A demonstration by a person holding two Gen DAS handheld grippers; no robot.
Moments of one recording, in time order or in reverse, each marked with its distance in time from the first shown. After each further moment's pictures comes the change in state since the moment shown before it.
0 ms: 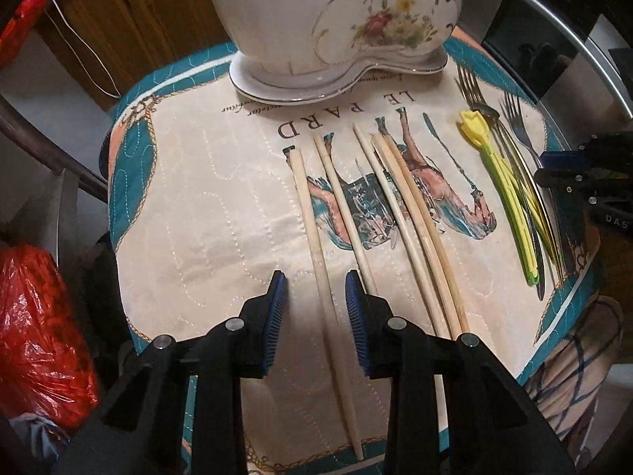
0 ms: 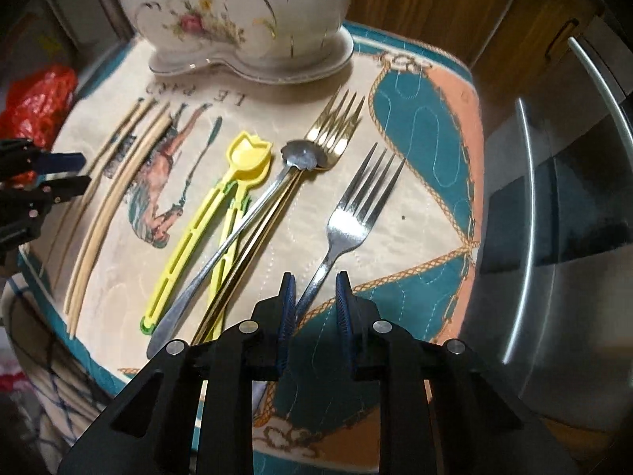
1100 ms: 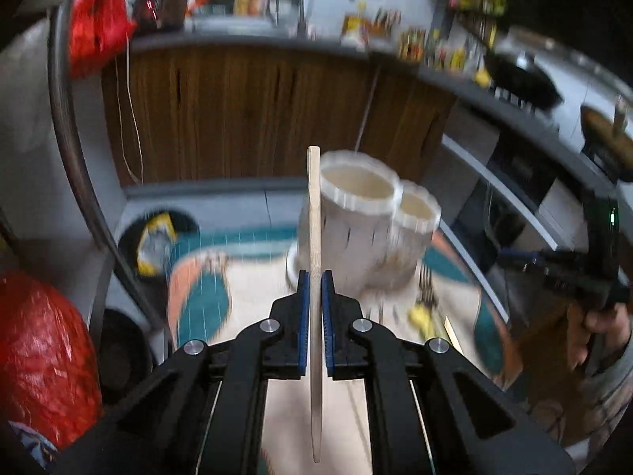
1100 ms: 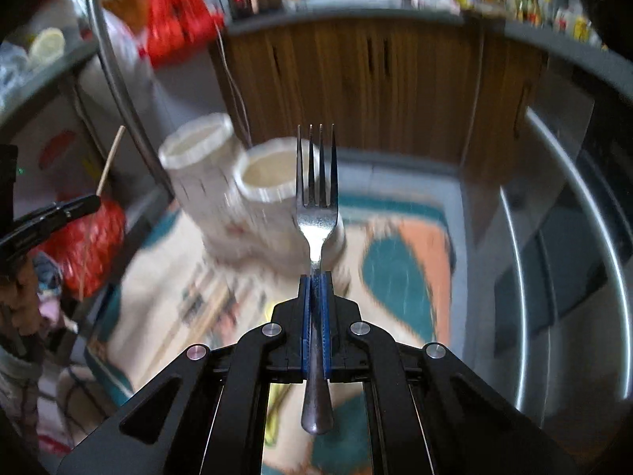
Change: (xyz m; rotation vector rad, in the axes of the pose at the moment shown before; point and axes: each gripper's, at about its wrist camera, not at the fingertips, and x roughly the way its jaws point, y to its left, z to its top) left arm -0.134 0.061 -0.010 -0.196 -0.631 -0.109; right arm -0.107 -0.028 0.020 0.111 -0.551 0.132
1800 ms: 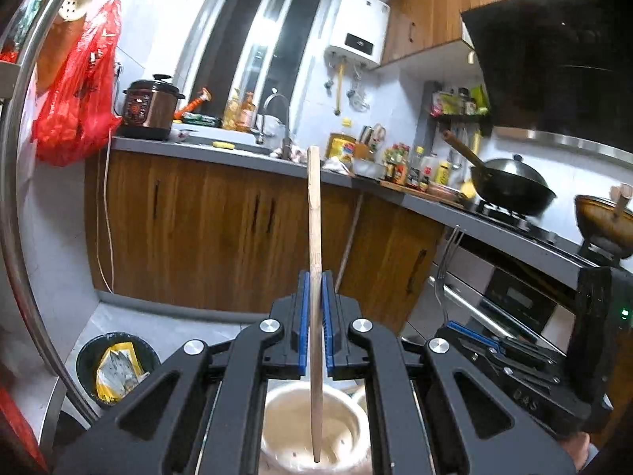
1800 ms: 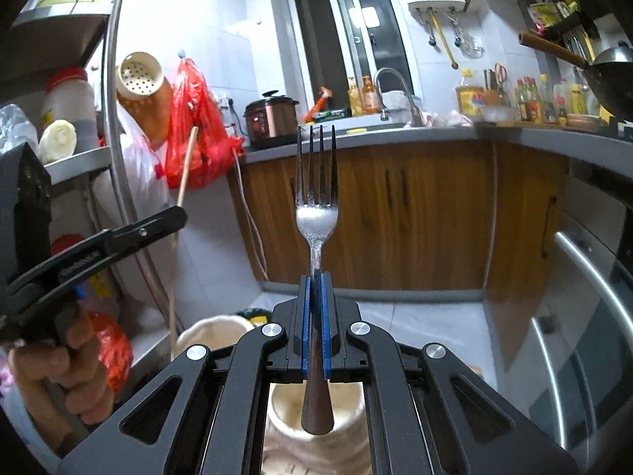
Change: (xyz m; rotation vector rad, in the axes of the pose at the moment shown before) left arm 0.057 -0.040 0.104 -0.024 -0.447 -0.047; right arm 0.030 0.013 0.088 0.001 -0.455 0.061
